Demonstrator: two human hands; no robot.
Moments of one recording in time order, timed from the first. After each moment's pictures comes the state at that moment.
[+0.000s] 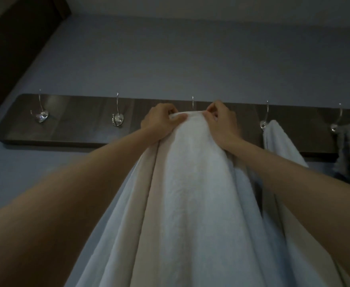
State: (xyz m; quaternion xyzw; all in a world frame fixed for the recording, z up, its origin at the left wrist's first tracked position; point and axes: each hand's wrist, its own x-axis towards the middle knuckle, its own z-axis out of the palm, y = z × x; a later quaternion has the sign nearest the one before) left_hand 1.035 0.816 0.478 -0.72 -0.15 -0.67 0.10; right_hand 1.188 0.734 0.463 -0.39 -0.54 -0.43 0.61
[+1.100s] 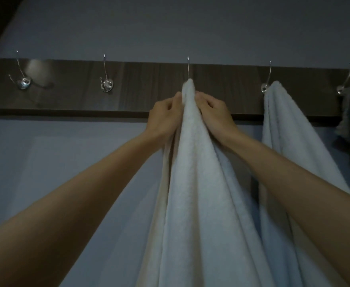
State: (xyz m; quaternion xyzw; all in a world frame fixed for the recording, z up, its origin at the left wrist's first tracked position) left_hand 1.064 0.801 0.385 -0.74 -0.03 -0.66 -0.14; right_hand 1.185 0.749 0.395 -0.34 -0.67 -0.19 0.63
